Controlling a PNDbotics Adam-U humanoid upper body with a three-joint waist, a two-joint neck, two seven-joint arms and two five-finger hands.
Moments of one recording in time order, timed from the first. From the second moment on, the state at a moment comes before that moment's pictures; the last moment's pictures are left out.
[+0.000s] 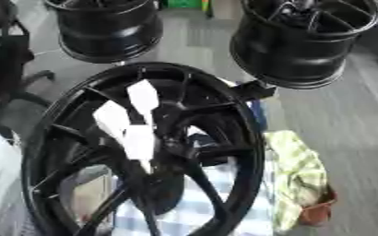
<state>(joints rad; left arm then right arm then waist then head) -0.53 1.19 -0.08 -2.00 0.02 -0.31 -0.75 -0.49 -0.64 -0.14 -1.91 -0.15 0.42 -0.45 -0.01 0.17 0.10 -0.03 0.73</state>
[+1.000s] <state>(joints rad) -0.93 1.08 -0.42 -2.00 -0.06 -0.05 -0.88 -0.49 -0.64 -0.13 -1.90 -0.15 0.42 -0.45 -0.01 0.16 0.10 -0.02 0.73</state>
